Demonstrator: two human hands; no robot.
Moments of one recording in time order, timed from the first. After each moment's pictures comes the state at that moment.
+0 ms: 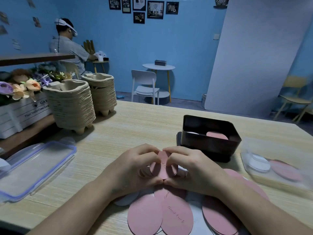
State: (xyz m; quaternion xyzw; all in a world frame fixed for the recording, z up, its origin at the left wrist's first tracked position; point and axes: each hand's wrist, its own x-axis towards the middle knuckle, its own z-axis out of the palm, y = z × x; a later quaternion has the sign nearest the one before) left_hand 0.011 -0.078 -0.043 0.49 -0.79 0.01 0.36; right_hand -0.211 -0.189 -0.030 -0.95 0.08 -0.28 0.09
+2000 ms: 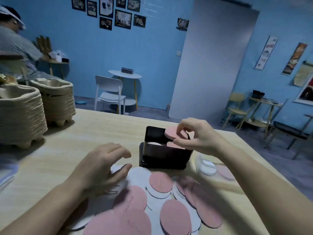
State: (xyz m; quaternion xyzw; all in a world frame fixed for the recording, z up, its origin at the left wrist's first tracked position) left_hand 0.004 -0.115 -0.026 0.50 -0.78 0.10 0.37; right_hand -0.297 -0.265 0.075 -0.91 0.31 -0.26 0.07
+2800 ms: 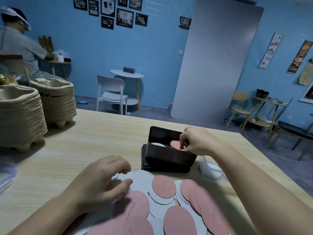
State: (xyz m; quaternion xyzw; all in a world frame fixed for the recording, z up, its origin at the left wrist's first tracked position) left_hand 0.005 -0.103 -0.038 0.49 -0.79 0.02 0.36; right_hand -0.280 -0.310 0.056 -0.90 0.43 -0.01 -0.05
